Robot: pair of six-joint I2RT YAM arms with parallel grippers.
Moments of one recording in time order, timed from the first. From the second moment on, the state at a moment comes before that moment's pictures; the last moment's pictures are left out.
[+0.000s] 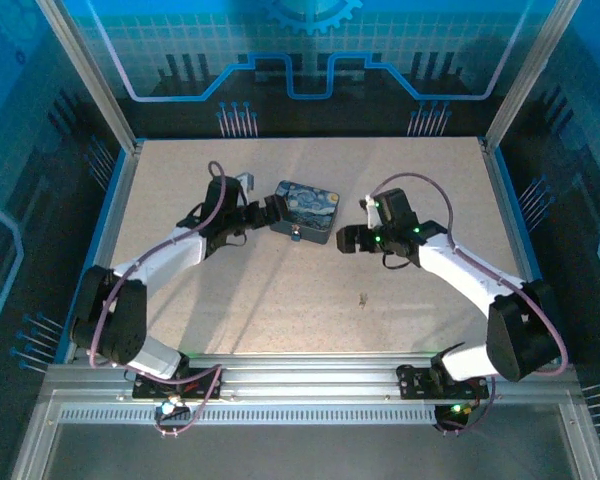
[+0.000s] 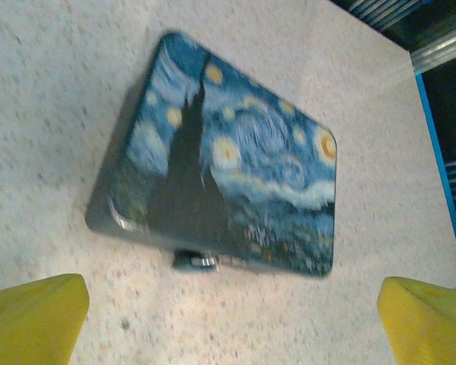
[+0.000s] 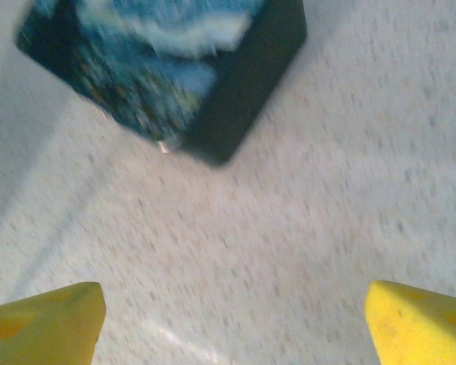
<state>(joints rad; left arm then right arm) -0.33 1.48 0.92 -0.08 0.25 -0.65 0.43 1.40 0.92 -0.46 -0.18 0.33</state>
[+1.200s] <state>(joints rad) -0.42 1.40 0.77 -0.07 0.21 -0.75 0.73 1.54 0.83 -0.77 0.07 0.45</state>
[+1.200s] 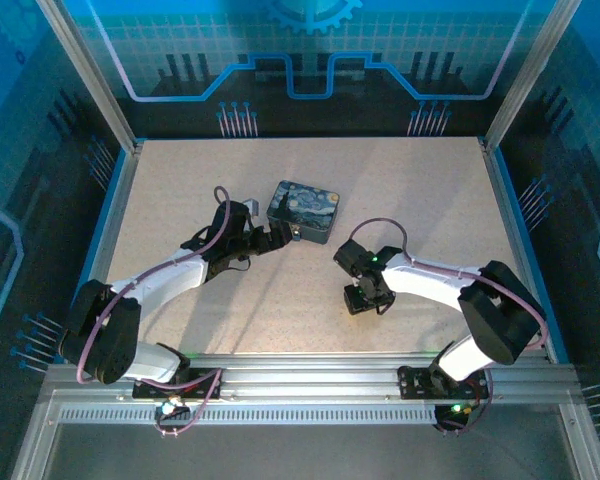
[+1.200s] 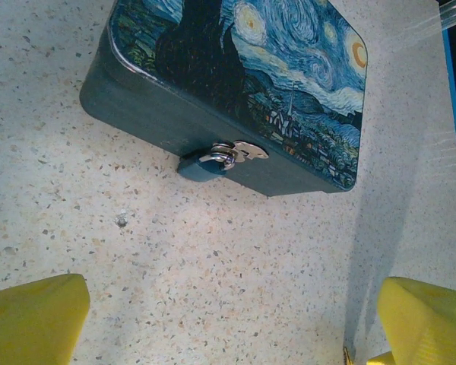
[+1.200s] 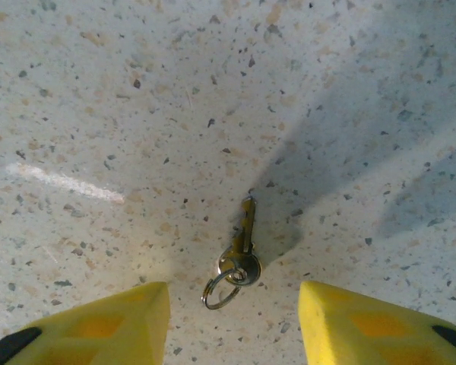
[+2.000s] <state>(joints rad) -0.42 1.40 0.77 -0.07 0.21 -0.75 0.73 1.56 0.83 -0.75 0.09 0.47</state>
